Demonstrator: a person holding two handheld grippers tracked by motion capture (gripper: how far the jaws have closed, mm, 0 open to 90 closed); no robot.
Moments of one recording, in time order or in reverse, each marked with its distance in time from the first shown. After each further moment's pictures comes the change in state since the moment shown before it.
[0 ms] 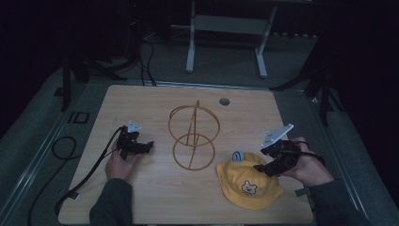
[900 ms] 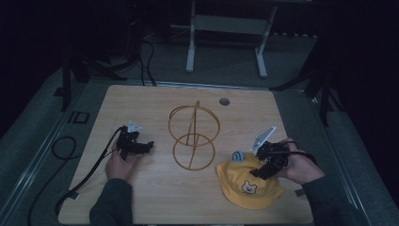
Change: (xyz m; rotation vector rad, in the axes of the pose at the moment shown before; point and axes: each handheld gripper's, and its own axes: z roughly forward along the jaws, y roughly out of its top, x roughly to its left) left arm 0.000 0.000 0.000 0.000 0.000 0.000; right arm 0.003 0.010 0.026 0.147 0.049 -0.045
